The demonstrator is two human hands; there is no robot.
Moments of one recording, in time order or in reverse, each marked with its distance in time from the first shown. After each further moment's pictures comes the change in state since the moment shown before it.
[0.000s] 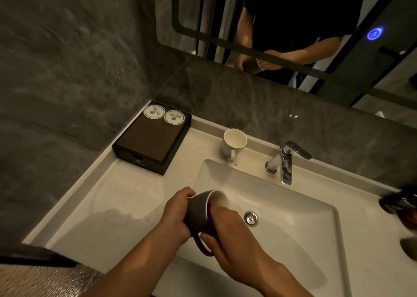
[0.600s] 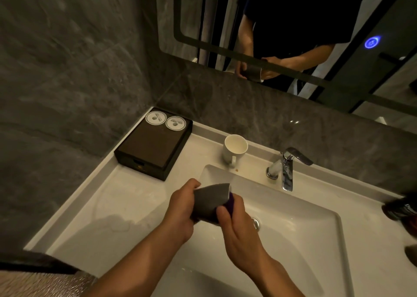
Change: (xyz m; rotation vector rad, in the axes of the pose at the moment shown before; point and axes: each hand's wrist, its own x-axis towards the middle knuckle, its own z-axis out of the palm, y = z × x) left_hand -0.019 0.014 0.022 0.118 -0.010 0.255; right_hand 0.022 -0.004 -0.001 0.536 0.171 0.408
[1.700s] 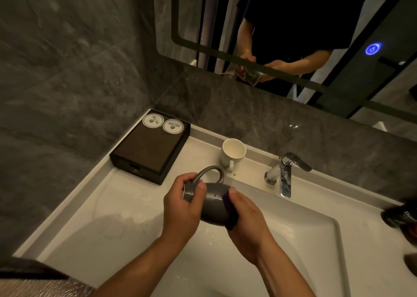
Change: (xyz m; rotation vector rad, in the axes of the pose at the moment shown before) left_hand 0.009 -0.013 0.001 0.331 0.040 0.803; right_hand 0.031 -0.012 -0.023 0.569 0.019 0.268
